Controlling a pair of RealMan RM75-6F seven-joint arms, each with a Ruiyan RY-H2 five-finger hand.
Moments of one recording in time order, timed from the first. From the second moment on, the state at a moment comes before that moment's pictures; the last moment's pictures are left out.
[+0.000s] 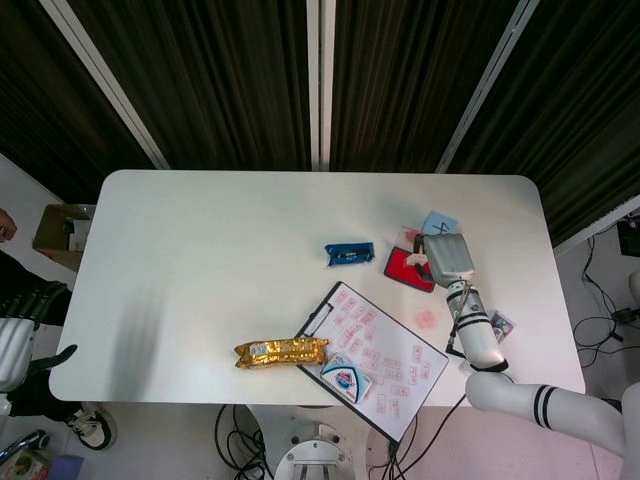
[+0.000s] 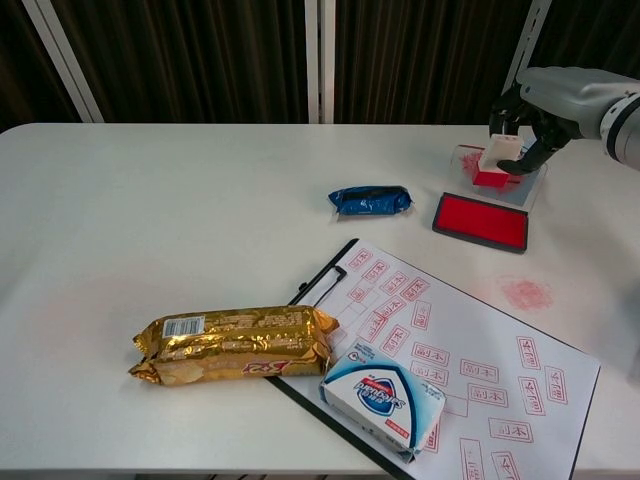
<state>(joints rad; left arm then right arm) -0.04 -1.10 -0.01 -1.51 1.56 1.55 -0.08 0.70 -1.50 0.24 -1.52 -0.87 1.06 -0.53</state>
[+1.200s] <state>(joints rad) -0.04 -1.10 0.00 -1.51 1.56 1.54 -0.07 0.70 -1.46 -0.14 -1.26 -1.90 1.17 -0.10</state>
